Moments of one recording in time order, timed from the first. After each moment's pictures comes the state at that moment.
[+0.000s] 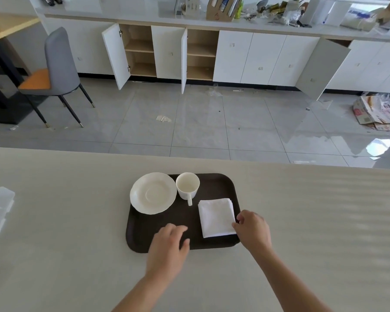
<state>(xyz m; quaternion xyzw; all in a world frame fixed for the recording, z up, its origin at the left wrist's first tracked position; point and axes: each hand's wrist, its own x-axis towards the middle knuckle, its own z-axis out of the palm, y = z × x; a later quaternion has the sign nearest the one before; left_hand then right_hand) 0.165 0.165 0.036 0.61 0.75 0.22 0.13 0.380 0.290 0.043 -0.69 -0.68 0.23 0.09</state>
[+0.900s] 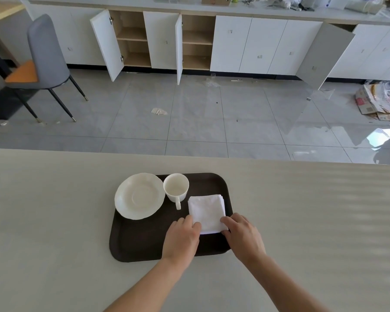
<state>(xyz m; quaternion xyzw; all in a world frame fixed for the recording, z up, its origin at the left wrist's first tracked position) 0.213 0.234 0.031 0.73 0.68 0.04 0.04 0.392 0.294 0.023 -0.55 -0.82 0.17 0.06</state>
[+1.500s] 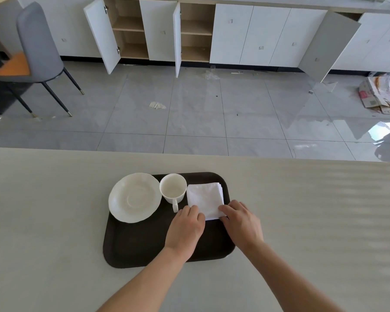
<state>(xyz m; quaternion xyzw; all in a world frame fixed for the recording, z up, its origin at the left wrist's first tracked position) 0.216 0.268 0.035 0.76 0.65 -0.01 -0.02 0.382 0.331 0.023 -0.55 -0.82 0.13 0.10</state>
